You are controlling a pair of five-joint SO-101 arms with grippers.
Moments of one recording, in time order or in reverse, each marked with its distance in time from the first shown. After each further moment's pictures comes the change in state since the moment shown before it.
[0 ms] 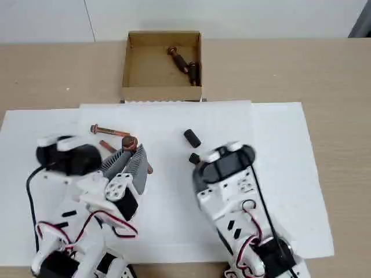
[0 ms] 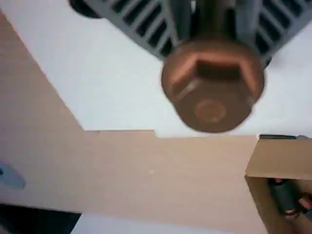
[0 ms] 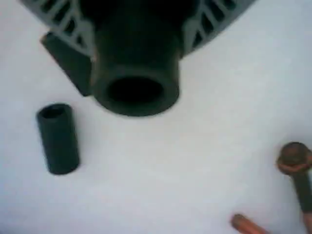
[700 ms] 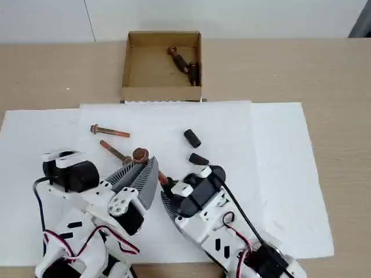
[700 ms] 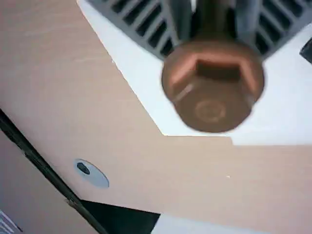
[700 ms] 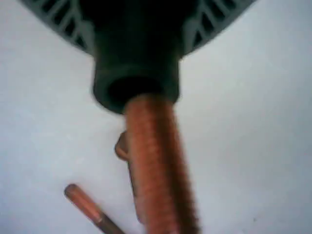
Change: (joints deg) left arm 7.7 -9.5 6.3 -0.5 5.5; right arm -16.2 -5.6 5.5 -5.4 0.0
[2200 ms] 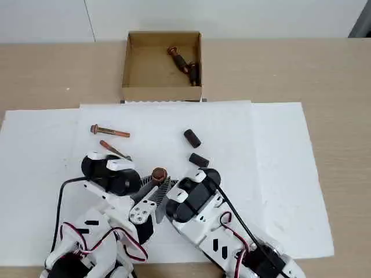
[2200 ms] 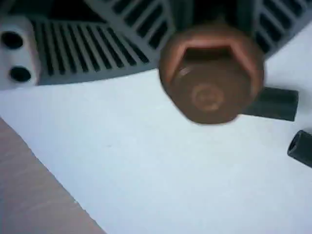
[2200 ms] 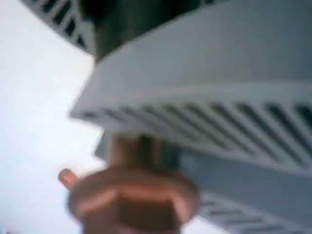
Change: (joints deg) left arm 8.4 -0.2 5.2 7.9 -10.5; right arm -0.3 -0.1 1.4 -2.5 2.8
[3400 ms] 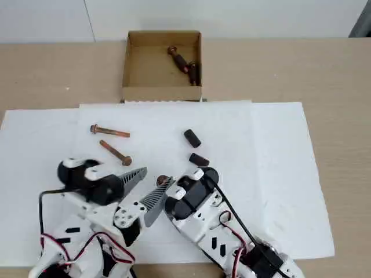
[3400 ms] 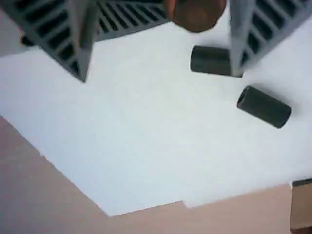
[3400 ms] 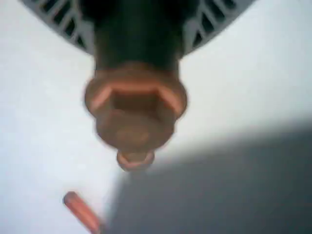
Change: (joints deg) left arm -7.6 0.0 -9.1 3.4 -6.2; right arm 0.3 0.1 2.7 -0.1 0.0
